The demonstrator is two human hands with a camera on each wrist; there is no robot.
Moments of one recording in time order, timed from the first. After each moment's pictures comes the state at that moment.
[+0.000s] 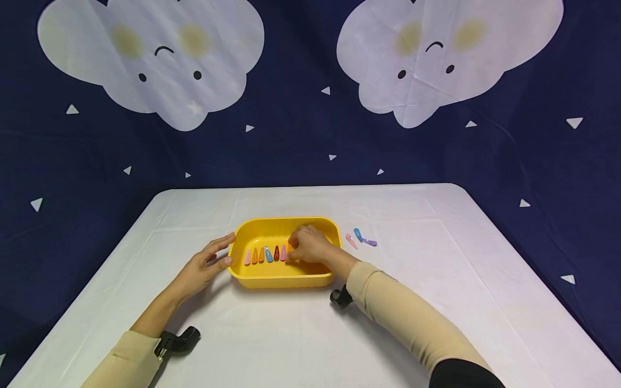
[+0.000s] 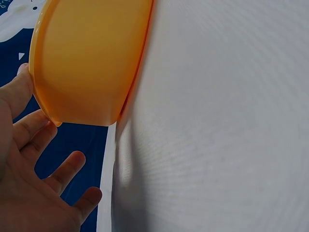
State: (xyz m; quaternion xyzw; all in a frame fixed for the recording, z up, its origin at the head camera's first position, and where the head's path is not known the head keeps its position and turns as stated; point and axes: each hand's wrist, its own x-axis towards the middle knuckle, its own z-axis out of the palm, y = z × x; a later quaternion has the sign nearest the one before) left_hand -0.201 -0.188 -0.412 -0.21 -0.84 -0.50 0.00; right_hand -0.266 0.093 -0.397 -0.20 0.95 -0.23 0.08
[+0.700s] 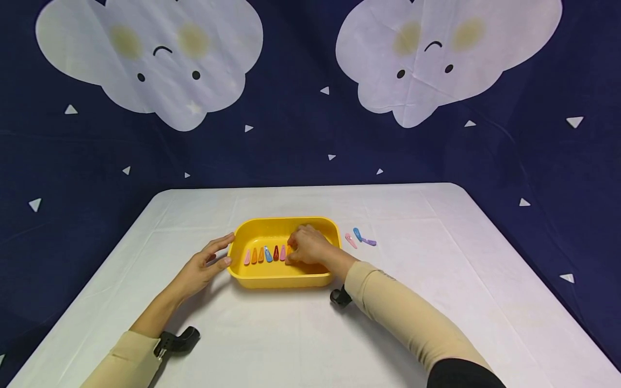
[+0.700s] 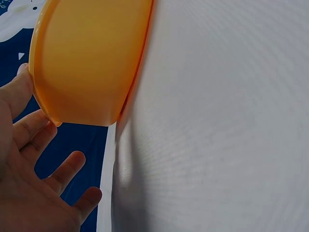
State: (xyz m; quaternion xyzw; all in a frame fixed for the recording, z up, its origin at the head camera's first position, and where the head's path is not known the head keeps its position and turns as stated) left_hand -0.201 -0.188 -0.412 -0.20 -0.84 -0.50 0.00; right_hand -0.265 0.092 -0.397 -0.21 0.96 -0.18 0.09
